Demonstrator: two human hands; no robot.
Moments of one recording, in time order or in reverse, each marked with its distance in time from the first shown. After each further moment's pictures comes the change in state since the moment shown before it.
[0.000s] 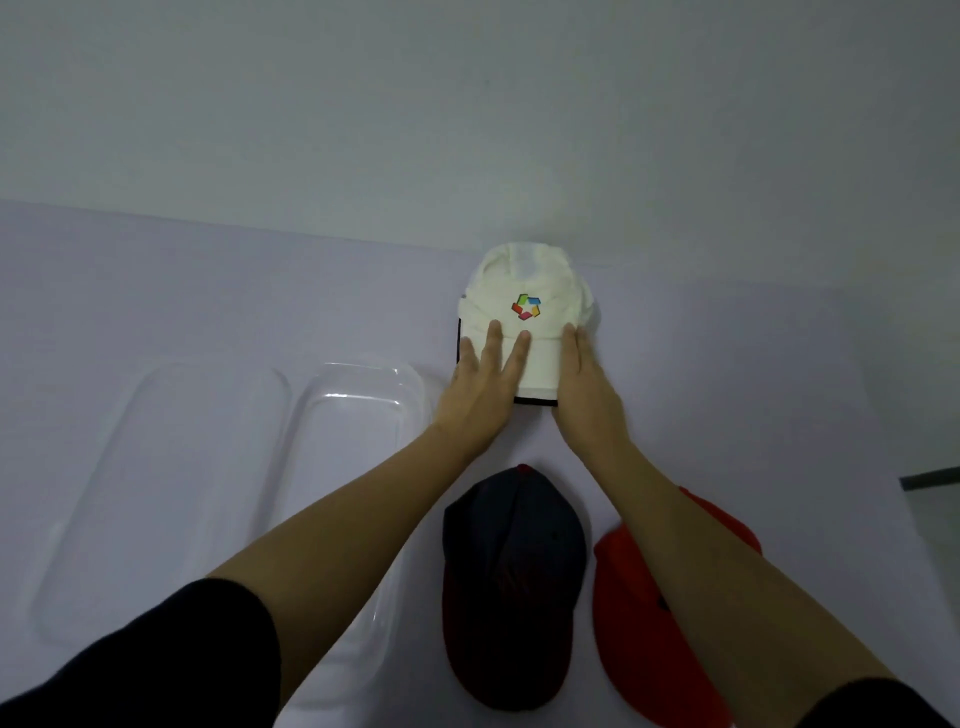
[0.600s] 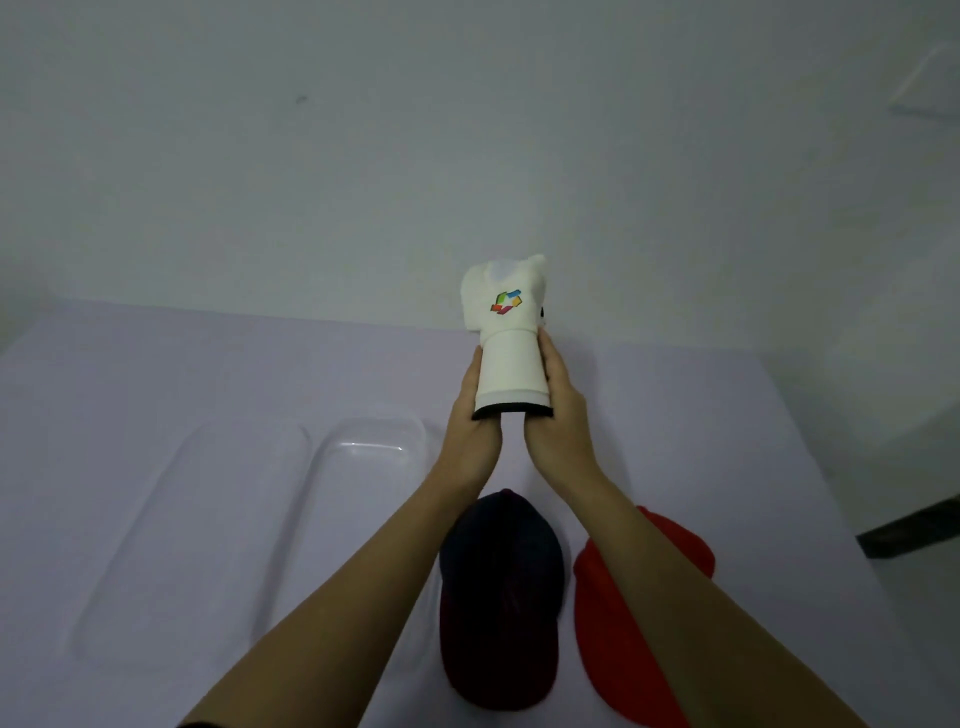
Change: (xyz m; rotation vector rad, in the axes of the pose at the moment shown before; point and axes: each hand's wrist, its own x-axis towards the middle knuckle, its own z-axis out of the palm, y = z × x) left_hand -0.077 0.071 -0.088 -0.734 0.556 0.003; right_hand -0.080 -0.082 -0.111 0.938 0.235 -0.083
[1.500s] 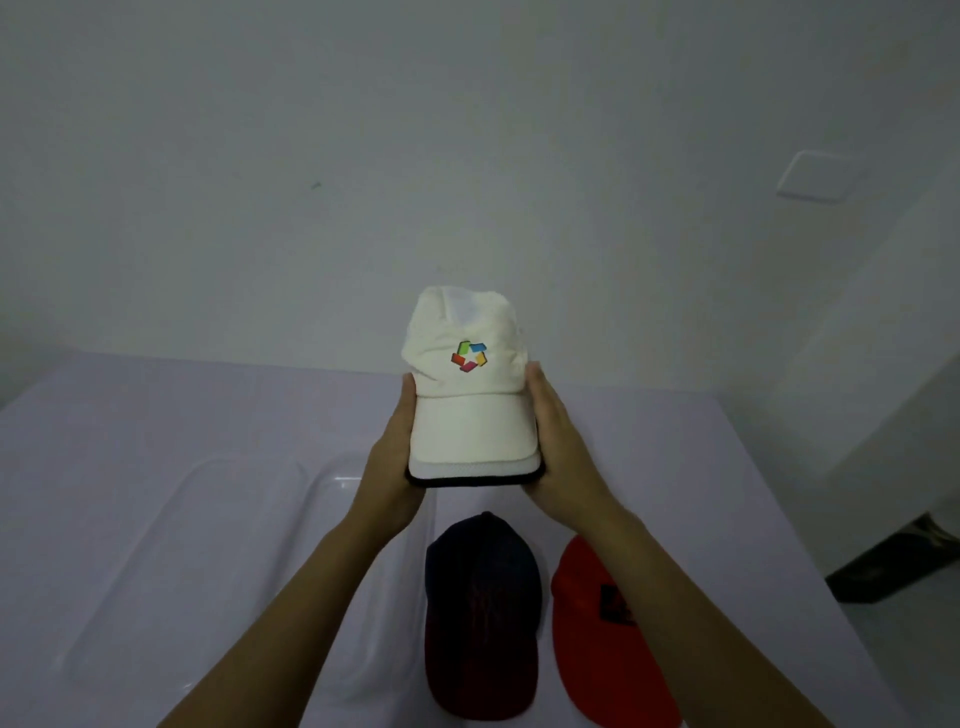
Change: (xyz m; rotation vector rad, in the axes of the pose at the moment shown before) left_hand -0.040 0.035 -0.061 -0.137 -0.029 -0.077; right_hand -0.046 -0.022 -0.043 -0.268 -0.198 -0.222
